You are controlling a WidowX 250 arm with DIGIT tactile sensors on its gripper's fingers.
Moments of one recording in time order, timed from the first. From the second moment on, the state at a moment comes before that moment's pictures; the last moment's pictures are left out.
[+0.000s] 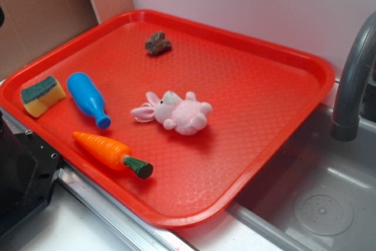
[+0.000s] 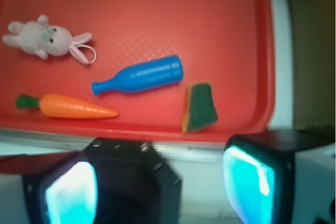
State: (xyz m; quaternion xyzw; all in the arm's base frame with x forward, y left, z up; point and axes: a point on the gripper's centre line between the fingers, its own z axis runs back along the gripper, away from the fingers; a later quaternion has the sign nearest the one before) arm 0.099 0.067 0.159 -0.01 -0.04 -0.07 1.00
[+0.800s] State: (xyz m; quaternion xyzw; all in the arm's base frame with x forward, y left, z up) arm 0.125 0.098 0.069 0.00 -0.01 -0.11 0.99
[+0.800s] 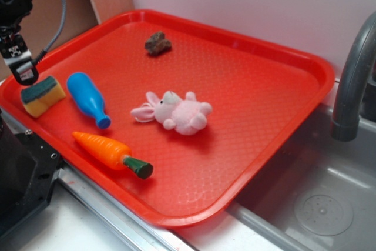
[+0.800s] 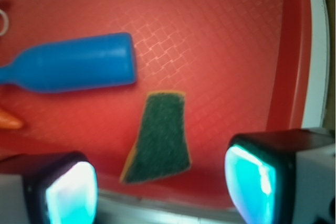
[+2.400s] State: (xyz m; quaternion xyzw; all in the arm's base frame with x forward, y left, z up) arm 0.190 0.073 0.128 0.04 0.03 -0.08 1.00
